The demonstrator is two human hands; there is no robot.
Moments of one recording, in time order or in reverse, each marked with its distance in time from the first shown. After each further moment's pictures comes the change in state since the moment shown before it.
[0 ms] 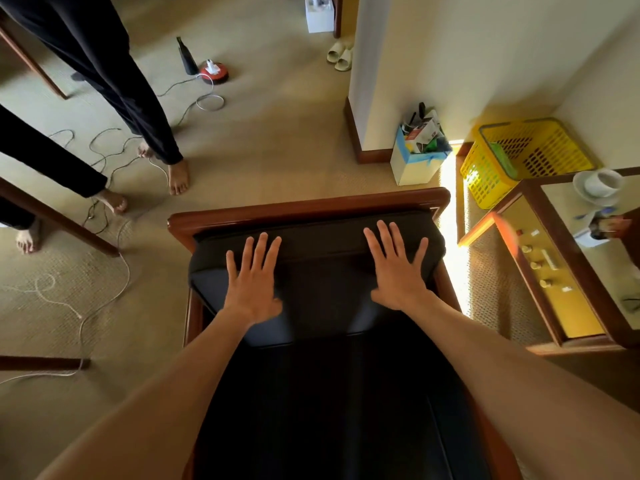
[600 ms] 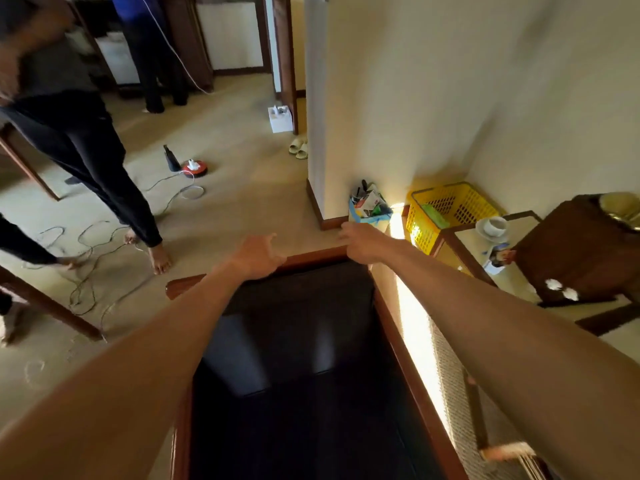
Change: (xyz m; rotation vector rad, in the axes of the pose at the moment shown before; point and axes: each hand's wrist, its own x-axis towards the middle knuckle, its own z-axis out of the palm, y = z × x) left_hand -0.032 0.088 -0.218 -0.211 -0.010 0.090; right_hand -0.068 0.031 -0.219 0.284 -0.078 -0.037
